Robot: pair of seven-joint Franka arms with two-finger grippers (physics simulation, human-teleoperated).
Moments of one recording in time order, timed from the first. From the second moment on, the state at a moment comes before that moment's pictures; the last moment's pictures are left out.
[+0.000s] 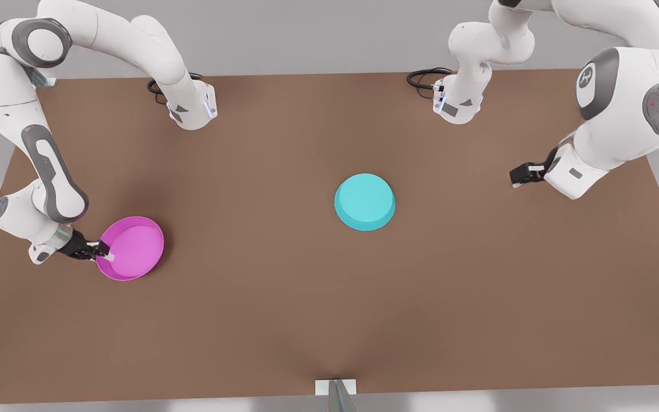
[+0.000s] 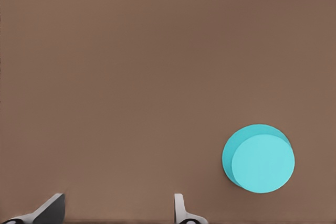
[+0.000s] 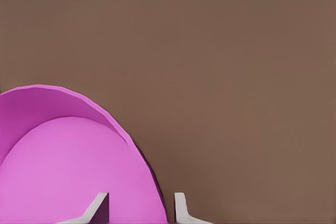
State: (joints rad) left arm -0.19 0.17 0.08 -1.32 -0.03 1.34 -0.18; right arm -1.05 0.72 0.63 -1.95 -0.06 2.54 -0.53
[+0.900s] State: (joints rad) left arm -0.21 0.19 0.07 -1.29 -0.02 1.31 -0.19; right arm -1.07 0.62 0.64 -2.03 -0.05 2.46 -0.52
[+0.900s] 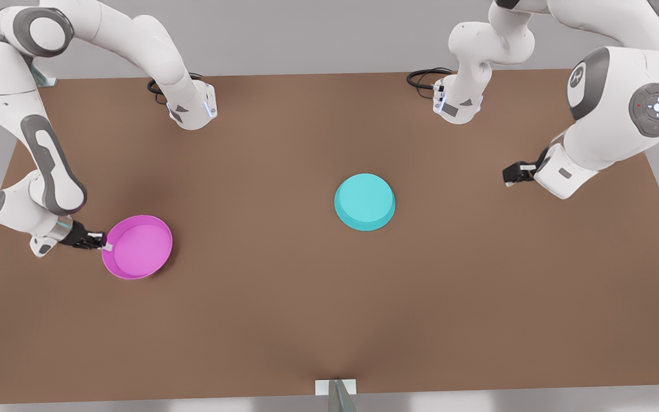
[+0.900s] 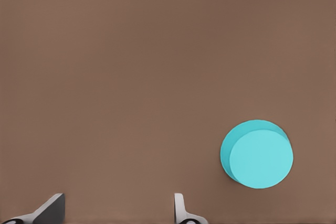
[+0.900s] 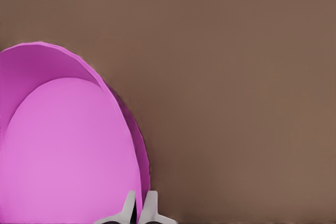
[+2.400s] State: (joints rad) left arm -0.20 0.19 0.08 -1.29 -0.02 1.32 -0.18; right arm 0.14 0.32 0.44 -2.05 0.69 2.50 0.07
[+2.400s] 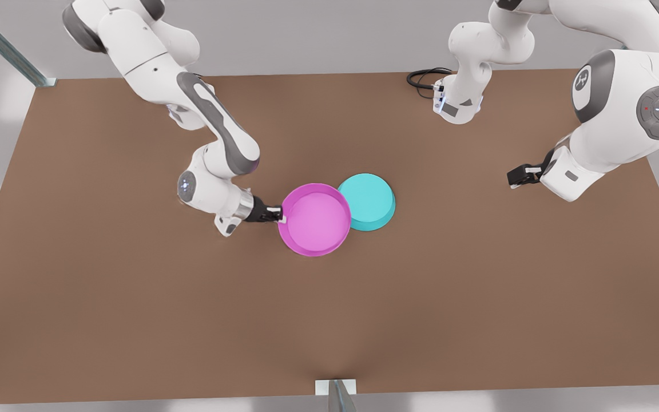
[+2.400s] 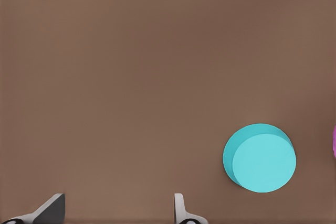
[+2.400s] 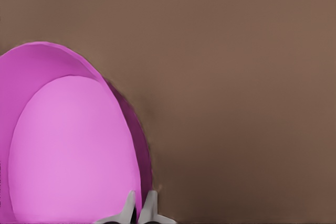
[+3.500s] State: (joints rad) left arm -0.20 0.19 0.08 -1.29 -0.01 1.33 -0.18; right arm 1.02 0.50 -0.17 -1.90 0.91 2.58 0.26
